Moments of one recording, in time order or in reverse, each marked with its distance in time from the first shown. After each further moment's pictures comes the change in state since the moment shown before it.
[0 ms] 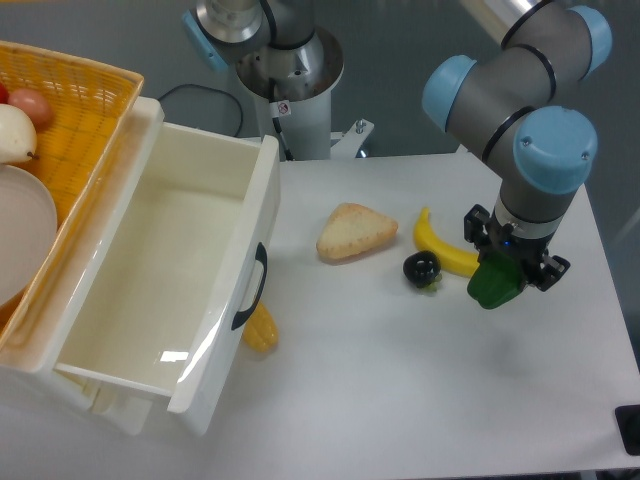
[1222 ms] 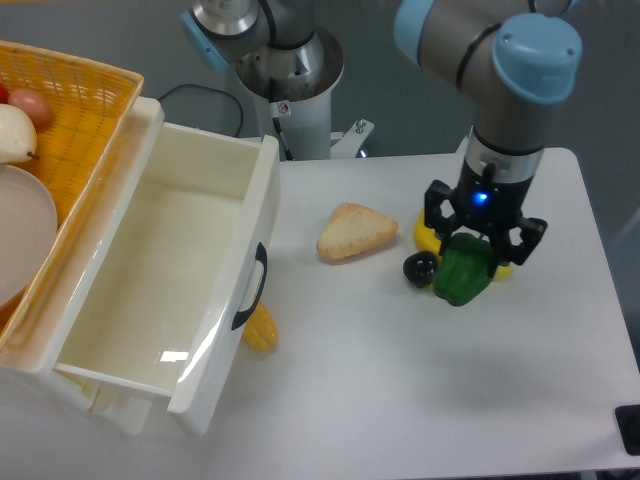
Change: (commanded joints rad) arm -0.060 0.202 -0.063 0.003 -0.290 -0.297
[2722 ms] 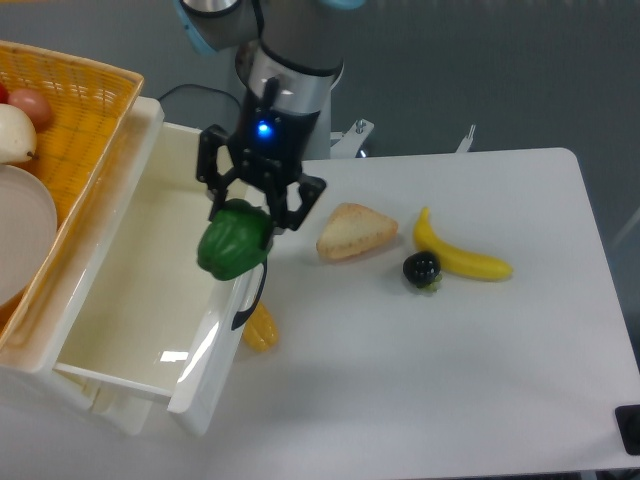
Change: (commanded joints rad) arm -0.270 0.164 -0.120 0.003 -0.264 -0.345
